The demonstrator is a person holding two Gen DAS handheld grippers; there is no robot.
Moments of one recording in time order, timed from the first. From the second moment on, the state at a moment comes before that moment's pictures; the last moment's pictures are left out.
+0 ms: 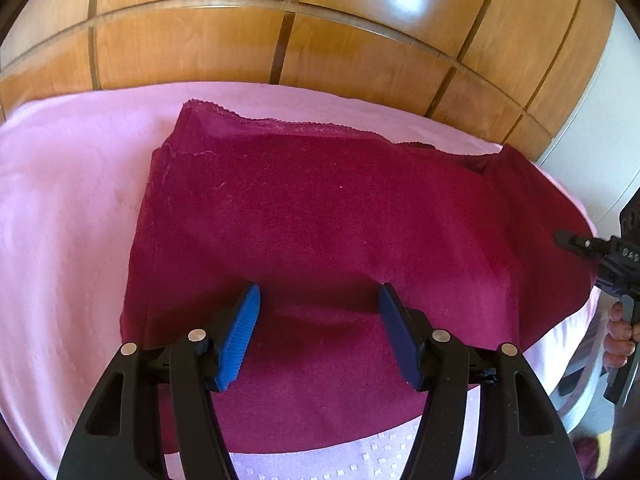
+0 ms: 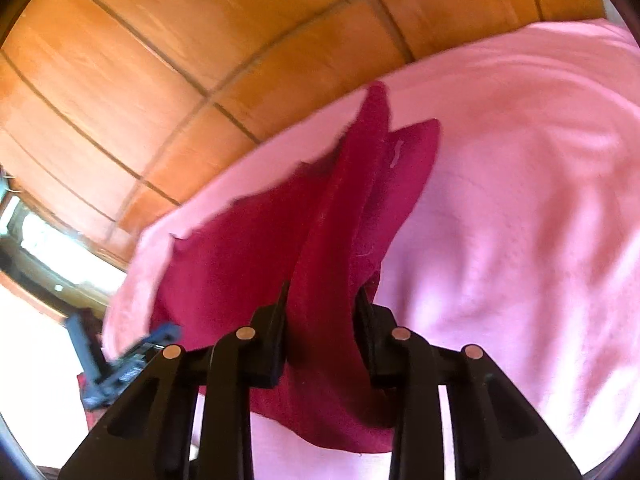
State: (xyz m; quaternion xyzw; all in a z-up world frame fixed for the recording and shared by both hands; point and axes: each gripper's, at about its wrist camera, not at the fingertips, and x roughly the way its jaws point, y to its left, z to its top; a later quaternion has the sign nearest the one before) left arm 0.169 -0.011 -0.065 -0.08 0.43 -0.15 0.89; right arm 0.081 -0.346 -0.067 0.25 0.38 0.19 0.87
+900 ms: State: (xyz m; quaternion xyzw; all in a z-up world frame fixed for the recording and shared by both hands) left arm 0.145 0.130 -0.041 -0.39 0.36 -0.24 0.81; right arm 0.075 -0.057 -0.058 -0.02 0.38 0.36 0.85
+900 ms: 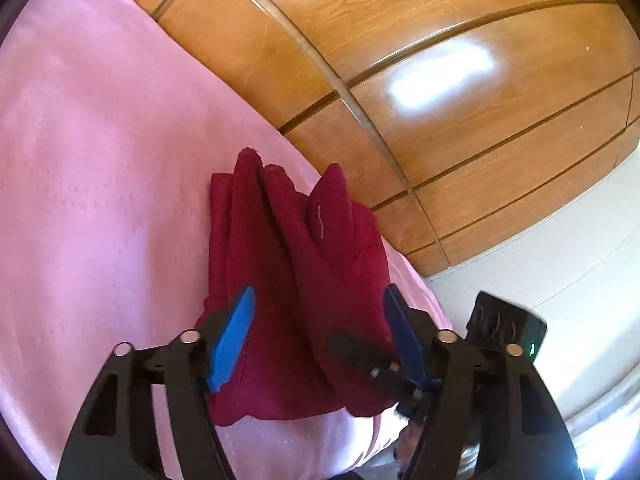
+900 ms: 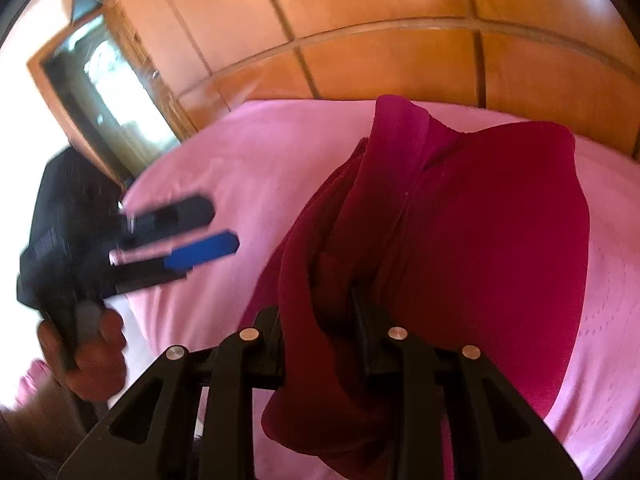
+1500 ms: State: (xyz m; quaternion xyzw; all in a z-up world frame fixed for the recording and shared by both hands) left arm 0.203 0.087 -0.047 -0.37 0.46 -0.25 0.77; right arm 0.041 -0.193 -0.072 0.09 0.39 0.33 0.86
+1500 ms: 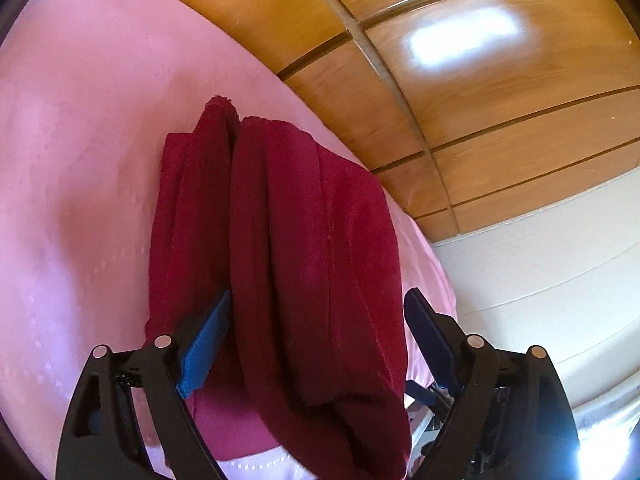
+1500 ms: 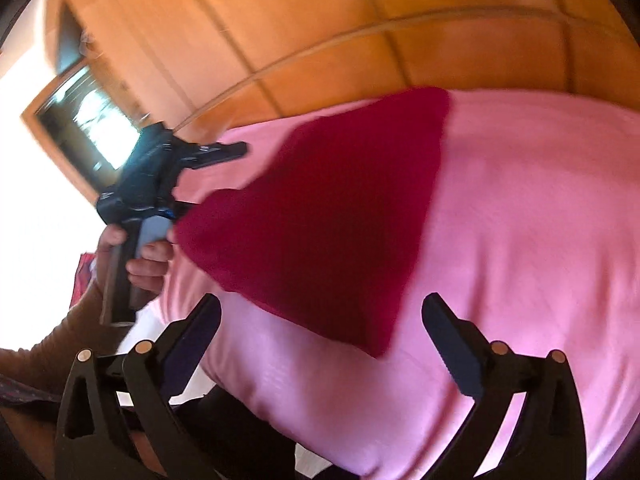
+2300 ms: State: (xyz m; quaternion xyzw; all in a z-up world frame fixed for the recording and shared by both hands) left arm 0.155 0.105 -0.047 -0.18 0.47 -0.12 0.86; right arm 0.018 -0.103 -0.084 -0.03 0.34 0.34 0.88
